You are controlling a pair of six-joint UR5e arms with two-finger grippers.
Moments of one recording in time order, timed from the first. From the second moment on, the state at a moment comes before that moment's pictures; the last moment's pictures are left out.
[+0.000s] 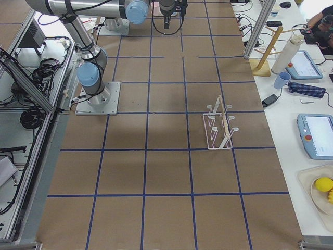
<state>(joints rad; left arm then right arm) -0.48 -1.95 -1.81 -1.02 1.57 1.40 1.50 -1.73 1.77 -1.59 -0.78 0.03</state>
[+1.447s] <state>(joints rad) -0.48 -1.89 -1.79 -1.12 1.56 1.39 1.40 -1.73 1.92 -1.28 -0.06 -0.36</state>
